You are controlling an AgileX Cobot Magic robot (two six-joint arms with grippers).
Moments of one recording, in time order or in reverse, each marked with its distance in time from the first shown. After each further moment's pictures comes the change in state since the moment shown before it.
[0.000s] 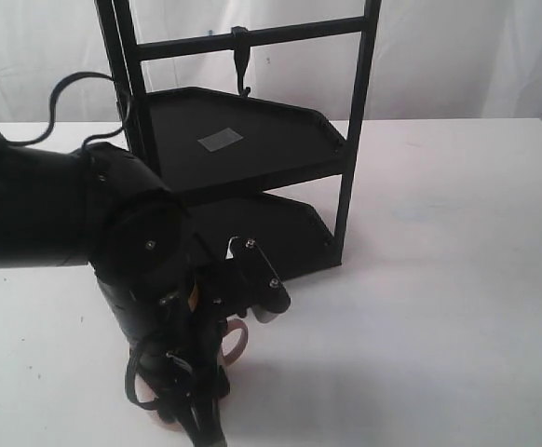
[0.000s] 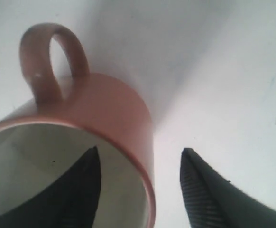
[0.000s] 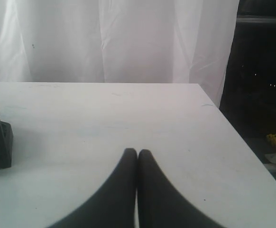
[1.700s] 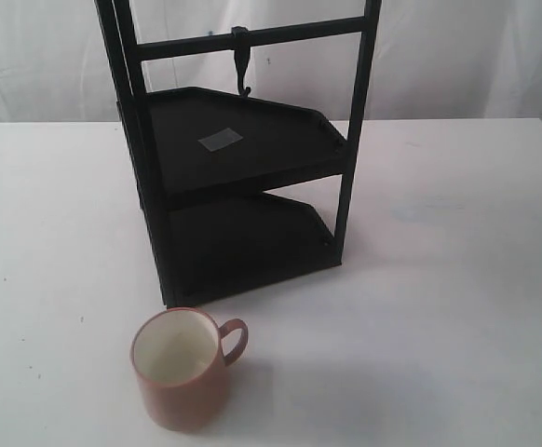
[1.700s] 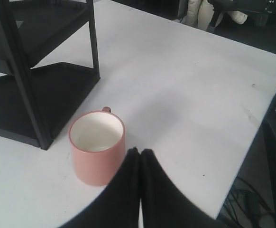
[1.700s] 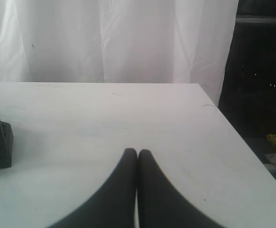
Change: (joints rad) left arm 0.000 -1.571 0.629 -0.085 -0.152 -0.203; right arm 0.000 0.000 0.000 0.000 0.000 0.000
